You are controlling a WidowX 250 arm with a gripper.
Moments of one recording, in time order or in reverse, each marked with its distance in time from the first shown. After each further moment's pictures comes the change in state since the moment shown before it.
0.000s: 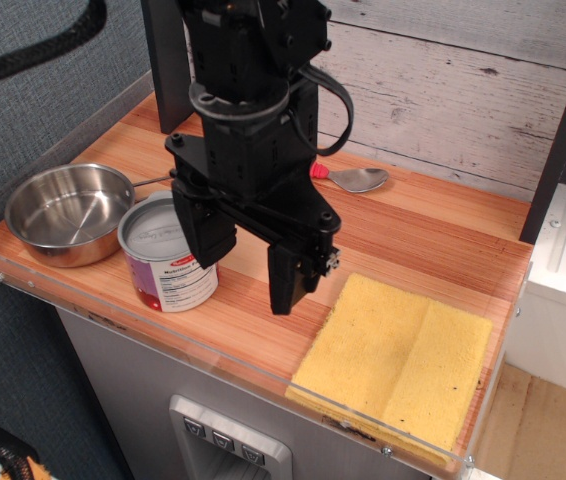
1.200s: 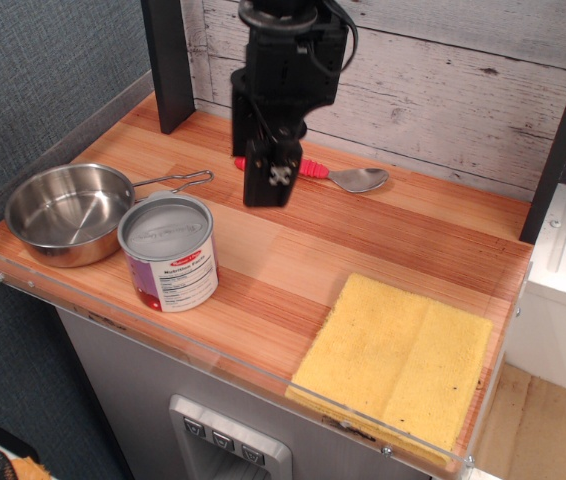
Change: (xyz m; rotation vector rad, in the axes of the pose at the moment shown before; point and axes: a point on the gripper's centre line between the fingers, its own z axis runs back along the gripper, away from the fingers) arm 0.077 0.065 -0.018 0.060 0.131 -0.768
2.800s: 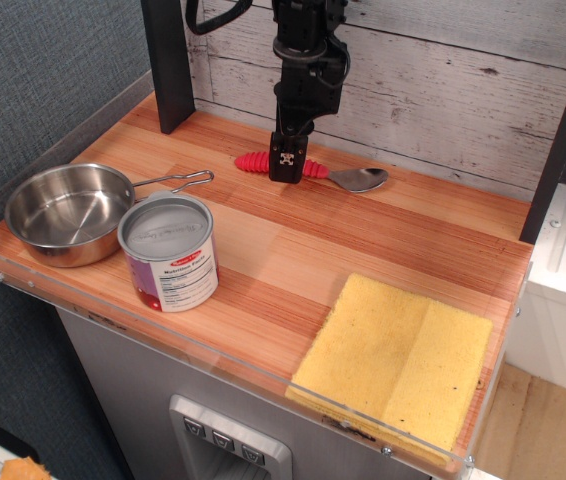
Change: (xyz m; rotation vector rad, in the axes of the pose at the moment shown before) arm 0.037 0.103 -0.084 0.026 -0.037 -0.180
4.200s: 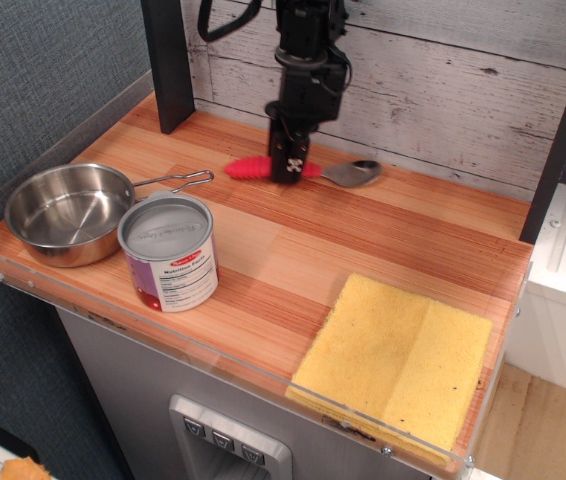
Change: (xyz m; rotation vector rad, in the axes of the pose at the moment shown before) arm -0.011 -0.004 0.006 -0.069 0.075 0.182
